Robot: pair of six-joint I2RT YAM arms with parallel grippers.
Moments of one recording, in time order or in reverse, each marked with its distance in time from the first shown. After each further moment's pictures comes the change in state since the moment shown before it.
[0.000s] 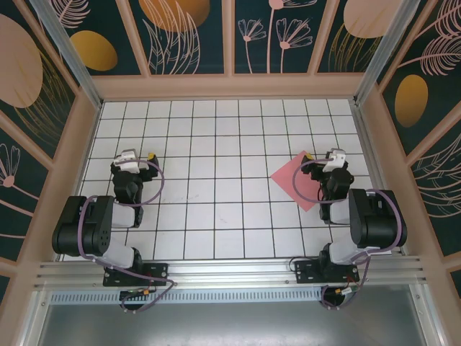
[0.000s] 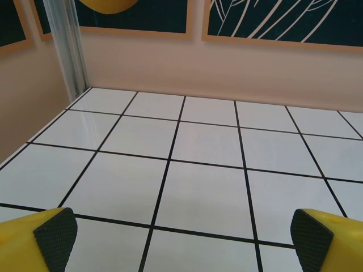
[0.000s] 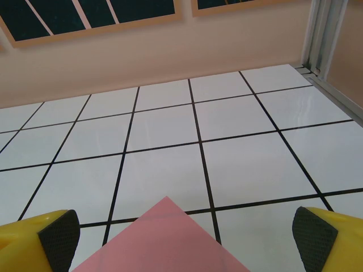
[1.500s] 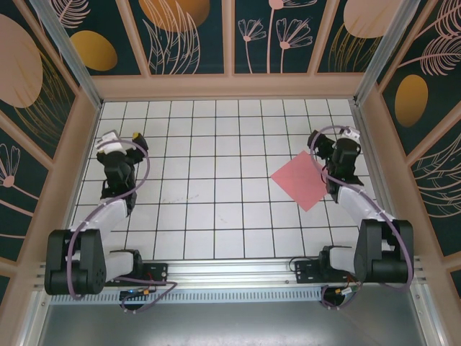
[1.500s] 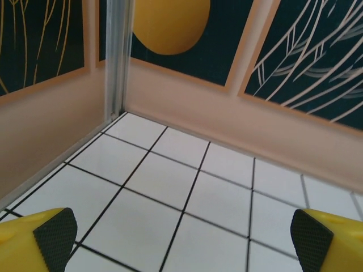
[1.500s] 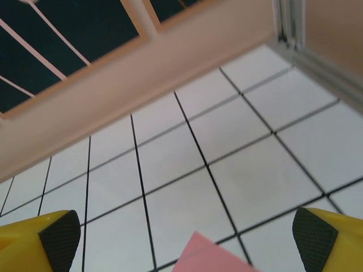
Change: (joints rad) left arm 0.000 -0.313 0.274 -0.593 -0.162 -0.240; right arm 0.043 -0.248 0.409 -0.864 0.119 0.345
